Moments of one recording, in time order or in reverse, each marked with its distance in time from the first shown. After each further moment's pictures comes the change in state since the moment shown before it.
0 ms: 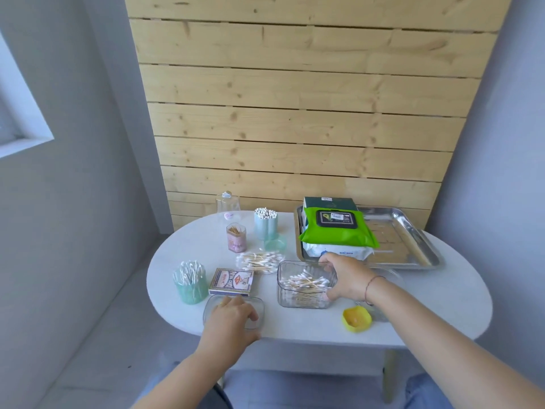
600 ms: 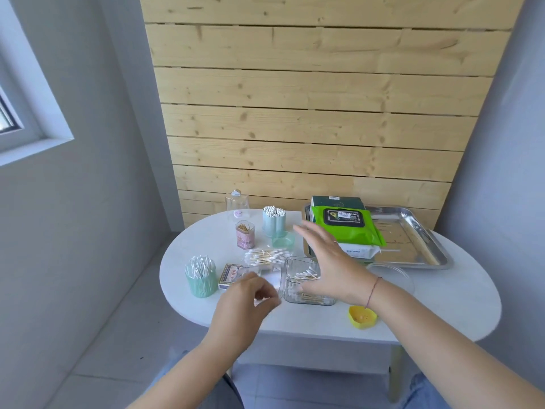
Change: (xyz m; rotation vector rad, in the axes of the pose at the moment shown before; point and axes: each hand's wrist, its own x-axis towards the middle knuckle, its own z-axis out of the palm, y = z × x) left_hand -0.019 0.042 -0.054 -0.431 0.195 0.033; right_hand -0.037 -0.056 -0.008 0.076 0.185 -0.442
